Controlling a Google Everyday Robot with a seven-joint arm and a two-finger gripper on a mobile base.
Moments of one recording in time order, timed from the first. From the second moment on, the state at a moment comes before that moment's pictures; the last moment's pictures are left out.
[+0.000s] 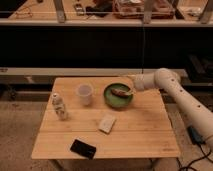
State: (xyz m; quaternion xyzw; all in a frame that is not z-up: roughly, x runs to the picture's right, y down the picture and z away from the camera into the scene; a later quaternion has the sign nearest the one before) arm 0.140 -0.026 0.845 -0.01 -0.31 -0.06 0.95
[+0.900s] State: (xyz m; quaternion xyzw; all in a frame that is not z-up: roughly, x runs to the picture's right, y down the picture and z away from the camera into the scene) arm 0.139 -0.028 0.845 -0.01 -0.31 -0.07 0.95
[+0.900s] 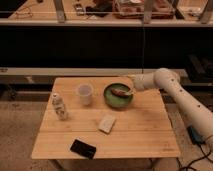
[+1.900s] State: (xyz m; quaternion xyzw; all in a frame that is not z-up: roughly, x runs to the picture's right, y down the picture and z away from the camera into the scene) arm 0.069 -0.052 0.816 0.07 -0.34 -0.30 0.89
